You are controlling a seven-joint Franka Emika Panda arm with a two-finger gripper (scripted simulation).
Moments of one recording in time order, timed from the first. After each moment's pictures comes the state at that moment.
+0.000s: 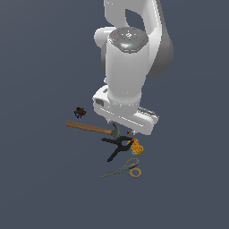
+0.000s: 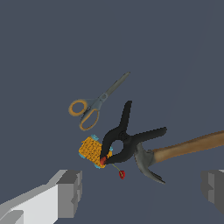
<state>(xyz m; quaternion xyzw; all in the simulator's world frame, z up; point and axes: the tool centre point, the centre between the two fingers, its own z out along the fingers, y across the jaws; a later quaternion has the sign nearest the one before) 0.072 0.026 0.245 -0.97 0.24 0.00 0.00</state>
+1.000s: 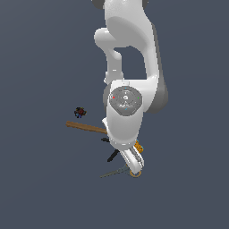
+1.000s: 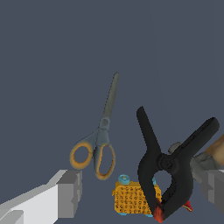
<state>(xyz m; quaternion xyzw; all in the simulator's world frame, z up) 0.127 0.028 0.152 -0.87 0.50 0.00 0.01</state>
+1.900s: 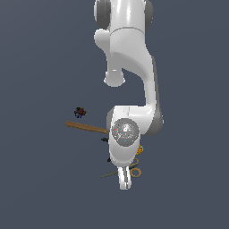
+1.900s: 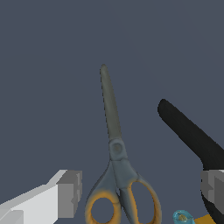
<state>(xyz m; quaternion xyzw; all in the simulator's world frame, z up) 0.155 0.027 0.071 -0.75 0.67 0.00 0.00</state>
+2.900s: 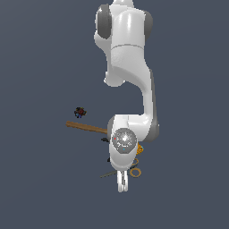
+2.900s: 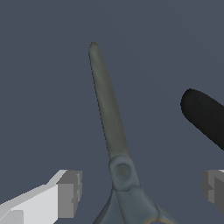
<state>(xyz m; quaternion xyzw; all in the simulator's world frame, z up) 0.157 0.027 0.026 -0.72 0.69 0.00 0.00</state>
